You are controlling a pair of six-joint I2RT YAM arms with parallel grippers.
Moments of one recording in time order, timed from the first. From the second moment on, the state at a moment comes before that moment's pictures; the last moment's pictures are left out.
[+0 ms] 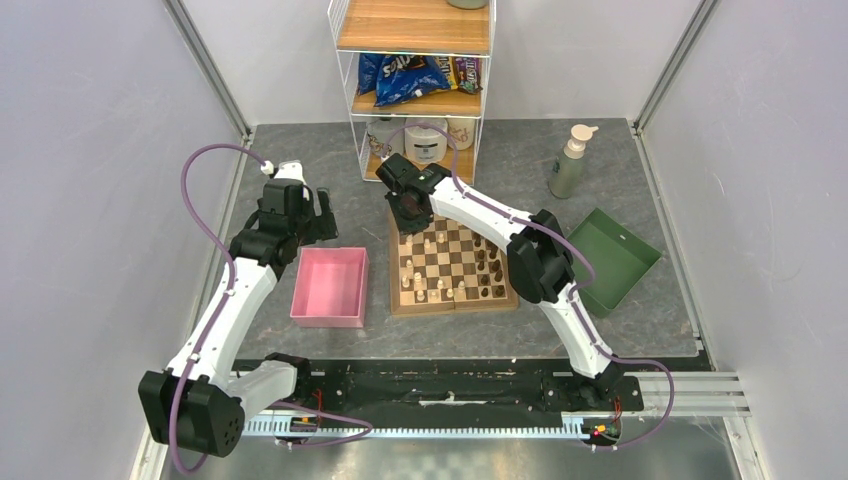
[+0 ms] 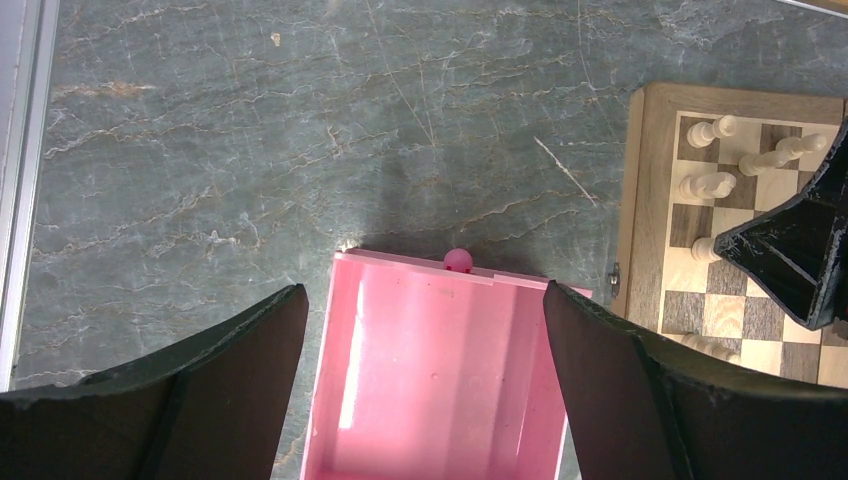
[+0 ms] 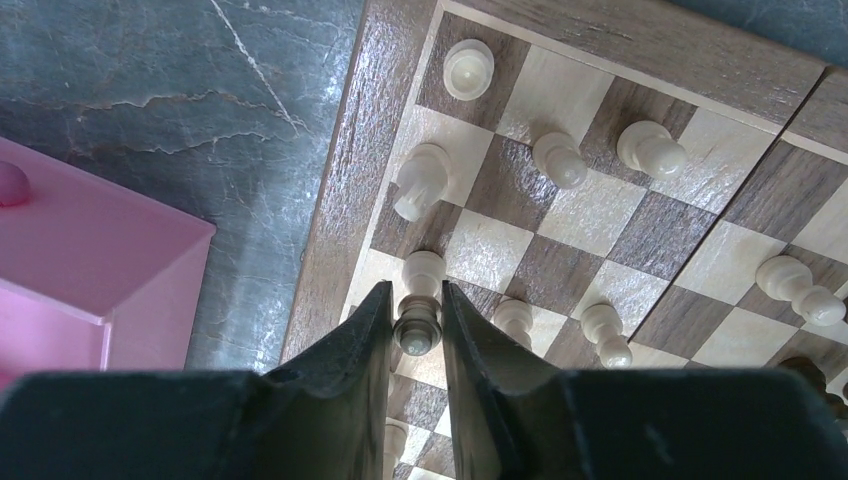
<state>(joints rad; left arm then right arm) -0.19 1.07 0.96 -0.59 -0.23 -0.26 0.81 2.33 2.13 -0.91 0.10 0.42</state>
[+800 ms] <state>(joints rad) -0.18 1.09 0.96 -0.59 -0.21 -0.26 0.86 2.31 2.10 -0.92 0.10 0.41</state>
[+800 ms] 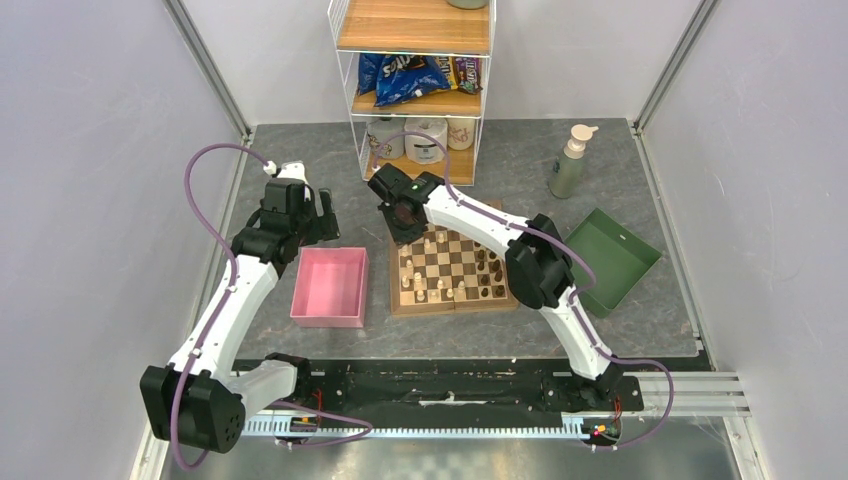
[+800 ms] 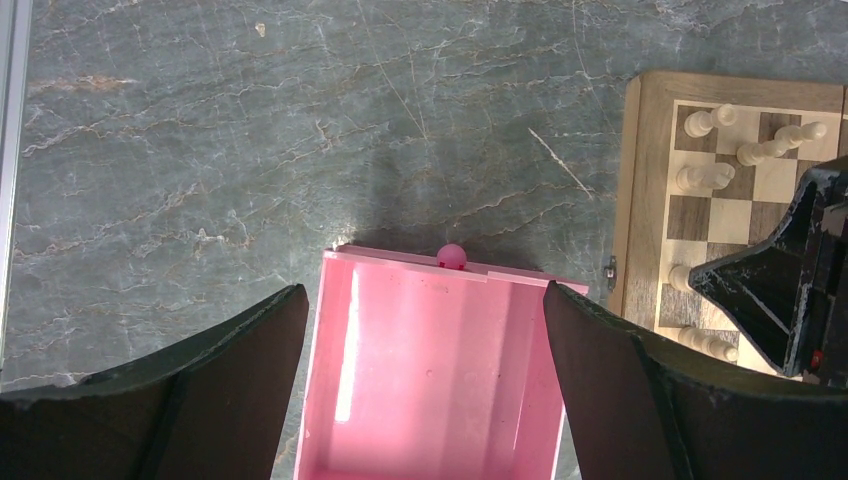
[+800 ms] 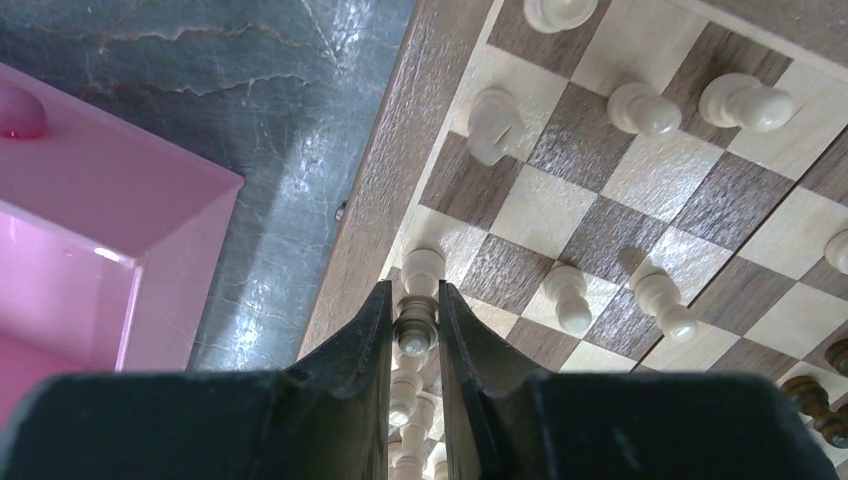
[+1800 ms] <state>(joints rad) -0.18 1.11 0.96 -0.60 -0.18 -0.26 0.90 2.27 2.03 -0.93 0.11 0.42</state>
